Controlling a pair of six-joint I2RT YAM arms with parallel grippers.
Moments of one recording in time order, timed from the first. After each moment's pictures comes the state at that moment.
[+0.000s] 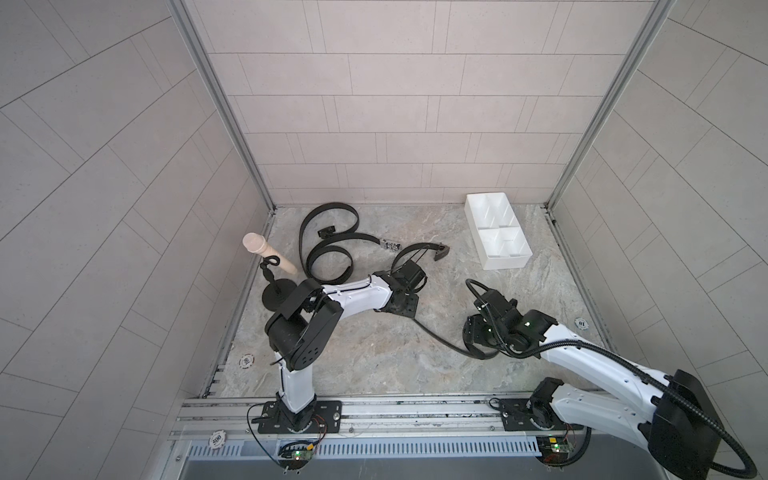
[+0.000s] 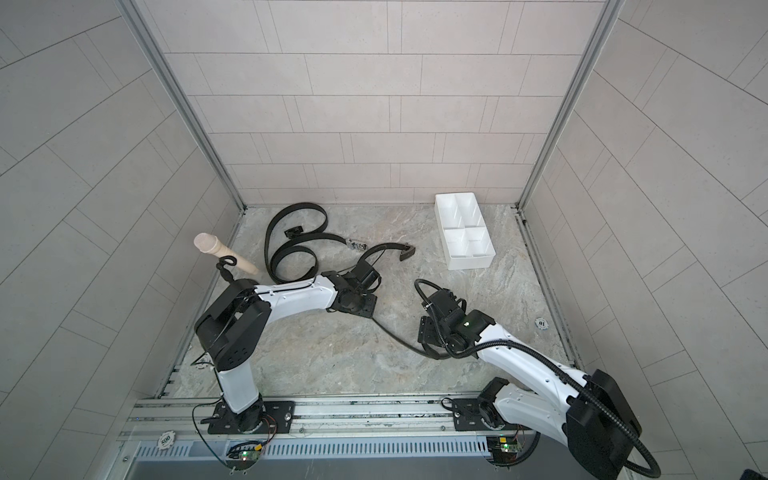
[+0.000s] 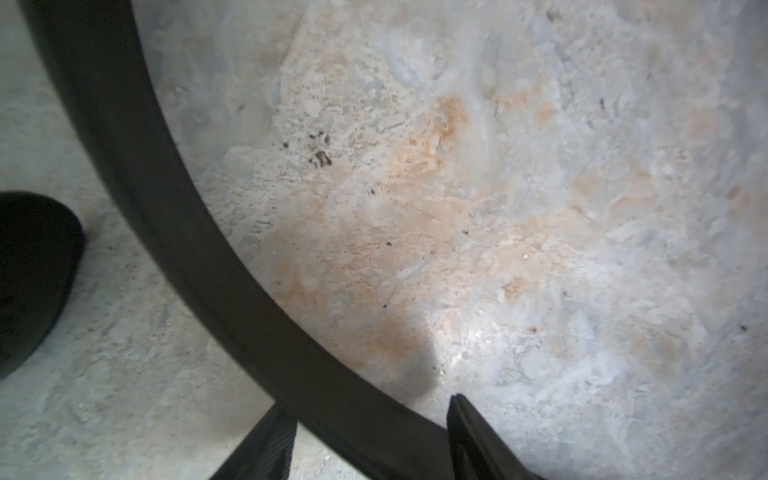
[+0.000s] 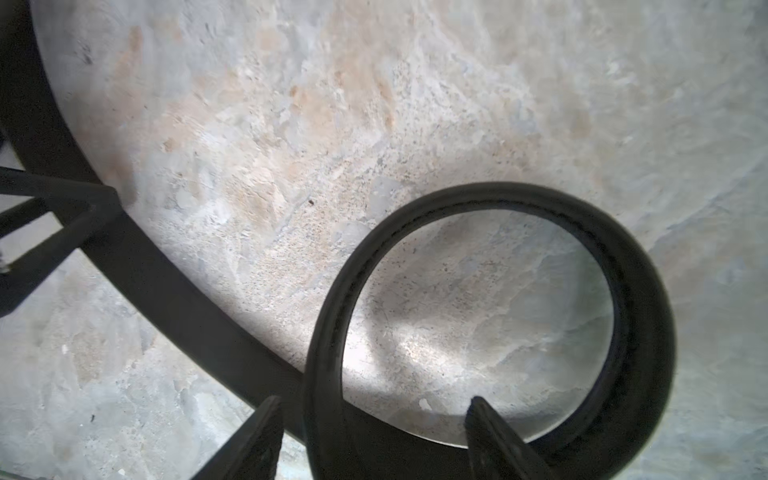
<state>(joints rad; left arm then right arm) -0.76 1.84 1.14 -0.54 -0.07 -0.49 0.64 1.07 0.60 -0.68 0.04 0.84</state>
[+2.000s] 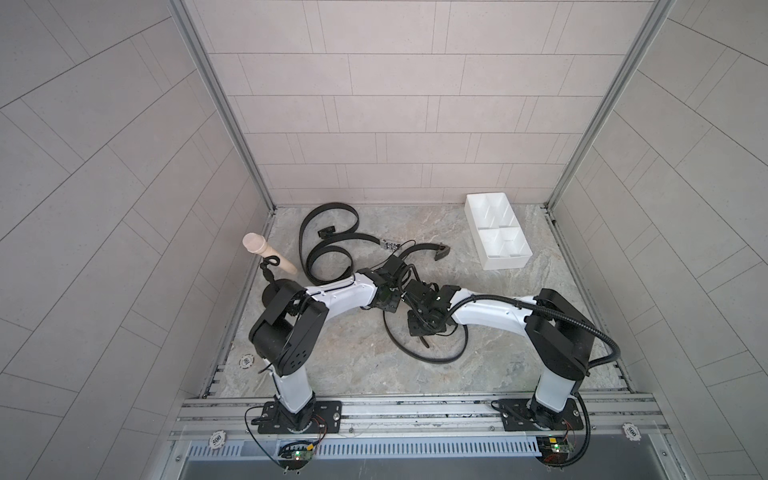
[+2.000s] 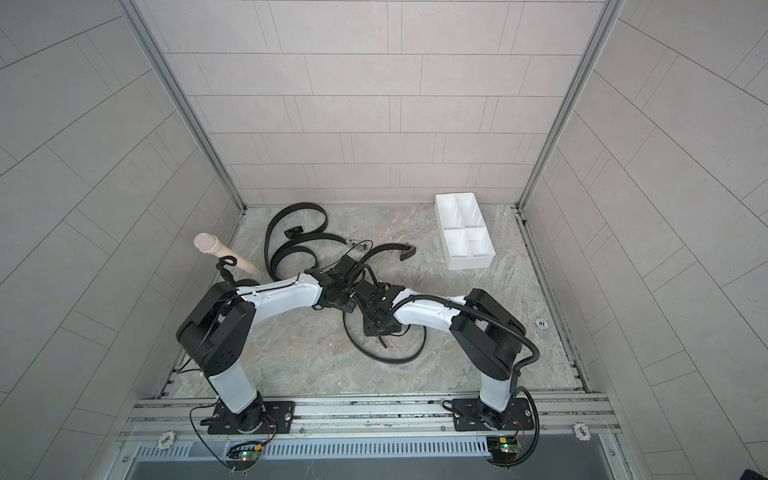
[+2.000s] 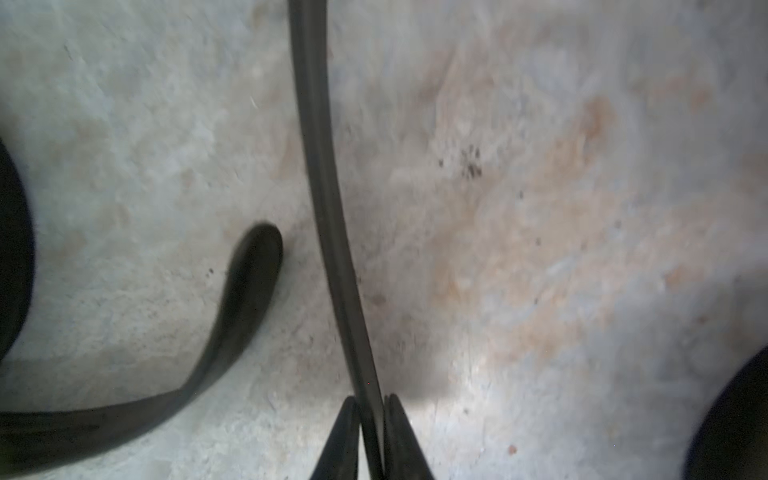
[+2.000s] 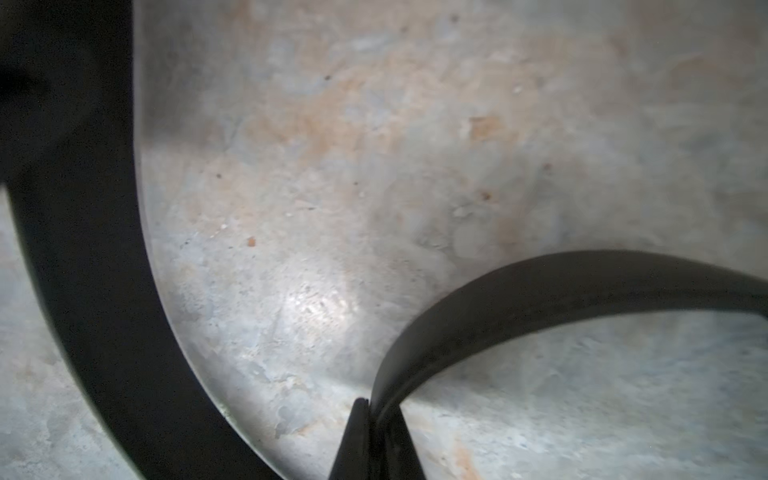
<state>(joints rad) -0.66 1.77 1.10 -0.53 -0.17 -0.25 0.92 1.80 1.15 -0.62 0.01 0.84</state>
